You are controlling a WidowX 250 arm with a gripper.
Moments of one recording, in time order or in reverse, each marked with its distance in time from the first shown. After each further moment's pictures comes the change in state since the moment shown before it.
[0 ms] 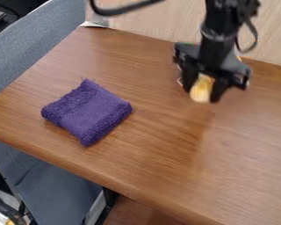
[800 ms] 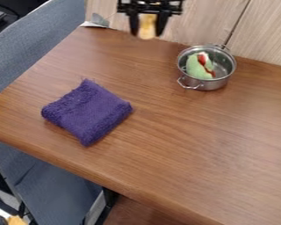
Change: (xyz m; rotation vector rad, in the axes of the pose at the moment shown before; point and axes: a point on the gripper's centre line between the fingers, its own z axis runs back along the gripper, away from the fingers) arm 0.063 0.143 -0.010 0.181 0.020 0.630
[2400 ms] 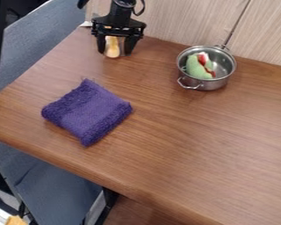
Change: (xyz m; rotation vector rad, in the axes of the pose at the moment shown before) arm 0.041 0.041 -0.095 0.149 0.065 0.108
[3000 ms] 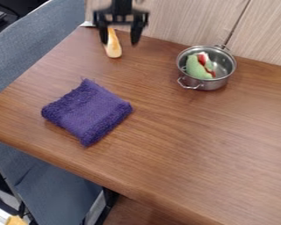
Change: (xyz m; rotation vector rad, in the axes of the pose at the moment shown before) arm 0.000 0.006 0.046 -0.110 -0.033 -0.023
